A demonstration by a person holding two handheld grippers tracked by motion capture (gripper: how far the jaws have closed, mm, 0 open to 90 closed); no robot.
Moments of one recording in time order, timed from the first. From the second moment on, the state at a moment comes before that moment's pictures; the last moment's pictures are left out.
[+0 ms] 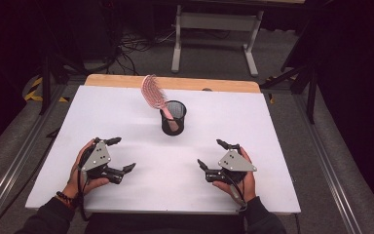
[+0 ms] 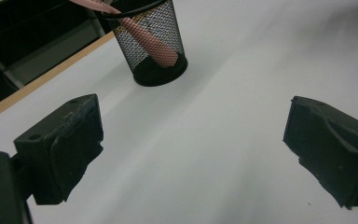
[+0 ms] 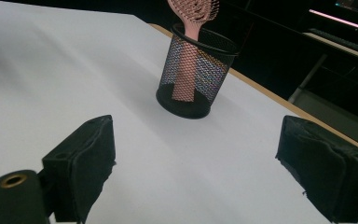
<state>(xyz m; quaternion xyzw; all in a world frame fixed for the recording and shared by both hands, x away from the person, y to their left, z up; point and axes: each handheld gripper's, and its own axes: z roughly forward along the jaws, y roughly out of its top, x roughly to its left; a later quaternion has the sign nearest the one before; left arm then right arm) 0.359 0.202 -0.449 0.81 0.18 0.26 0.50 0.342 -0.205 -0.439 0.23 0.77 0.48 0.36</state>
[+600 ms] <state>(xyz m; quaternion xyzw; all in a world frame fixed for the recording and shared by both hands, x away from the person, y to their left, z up) 0.345 0.223 -0.465 0.80 0.20 0.24 0.51 0.335 -0.211 -0.445 0.24 0.76 0.48 0.36</state>
